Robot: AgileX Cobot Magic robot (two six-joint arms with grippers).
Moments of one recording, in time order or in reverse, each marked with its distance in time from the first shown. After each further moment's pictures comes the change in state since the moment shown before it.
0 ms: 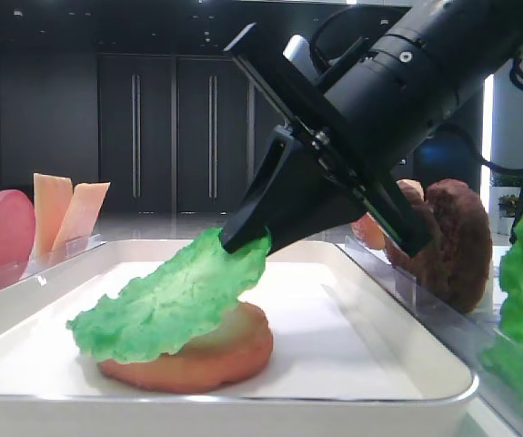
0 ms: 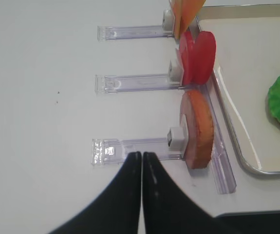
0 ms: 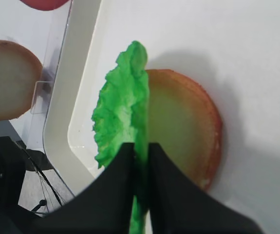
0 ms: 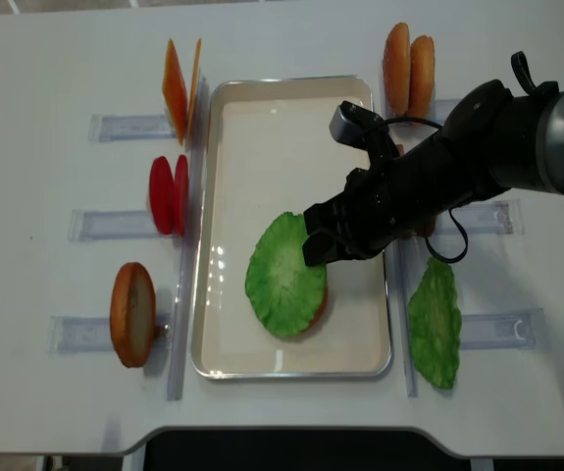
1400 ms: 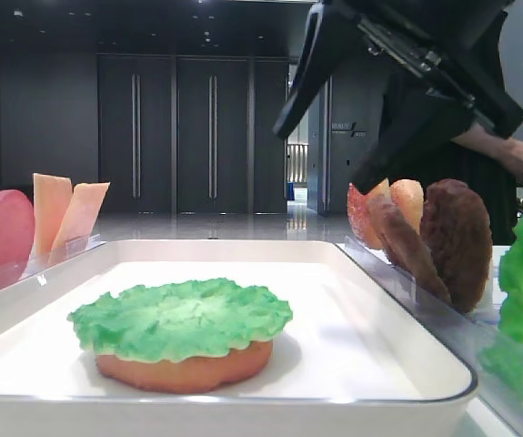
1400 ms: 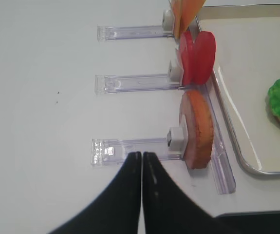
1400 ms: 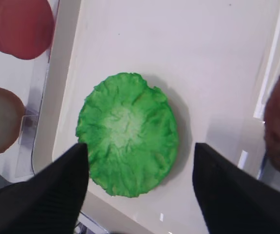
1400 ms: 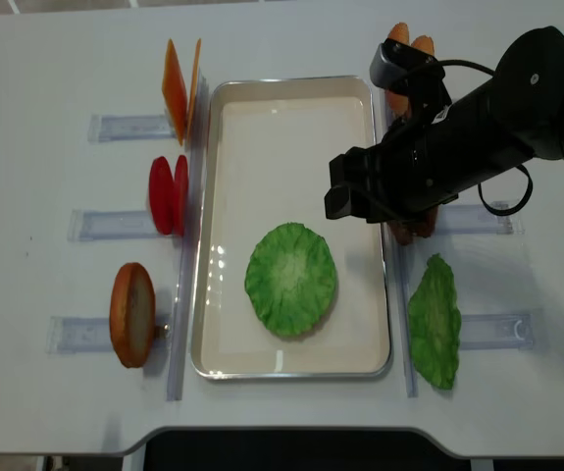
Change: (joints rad) left arm 0.000 0.000 0.000 0.000 0.000 0.000; right arm 0.000 -0.255 -0.001 -0.476 -0.081 0.585
